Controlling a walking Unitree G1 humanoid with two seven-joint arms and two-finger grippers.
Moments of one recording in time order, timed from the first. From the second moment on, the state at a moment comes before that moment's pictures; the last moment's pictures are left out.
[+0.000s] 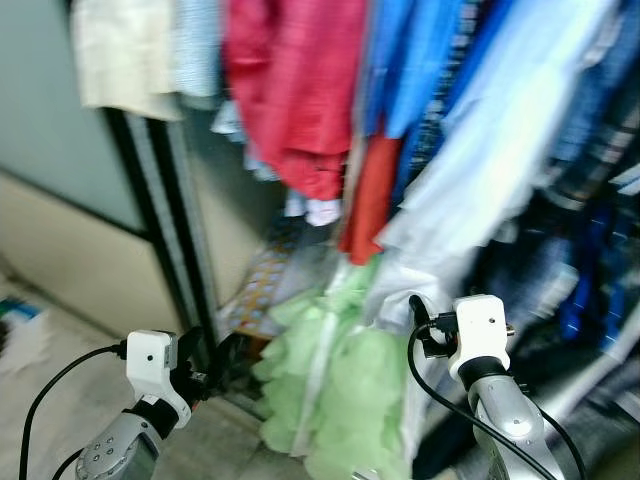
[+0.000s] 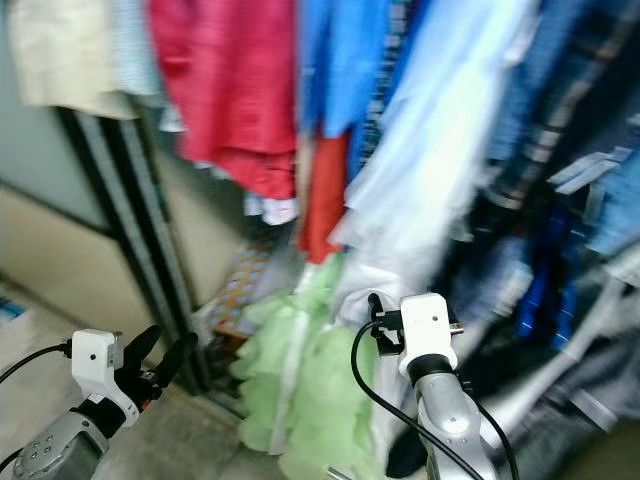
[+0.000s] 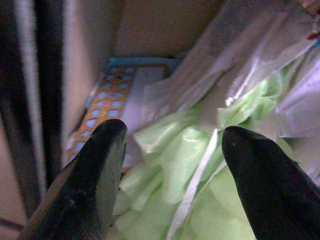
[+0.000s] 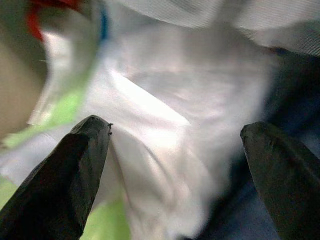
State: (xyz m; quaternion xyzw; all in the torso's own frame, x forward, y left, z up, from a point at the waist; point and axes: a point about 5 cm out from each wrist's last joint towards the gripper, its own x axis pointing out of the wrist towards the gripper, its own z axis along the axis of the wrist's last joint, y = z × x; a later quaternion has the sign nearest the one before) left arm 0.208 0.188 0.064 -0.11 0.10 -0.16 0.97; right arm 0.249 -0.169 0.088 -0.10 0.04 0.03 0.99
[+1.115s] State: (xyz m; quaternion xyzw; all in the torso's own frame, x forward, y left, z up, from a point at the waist) left arm 0.213 0.206 0.066 -0.08 0.11 -0.08 0.99; right arm 0.248 -0.153 0.095 -0.06 0.04 0.09 0.99
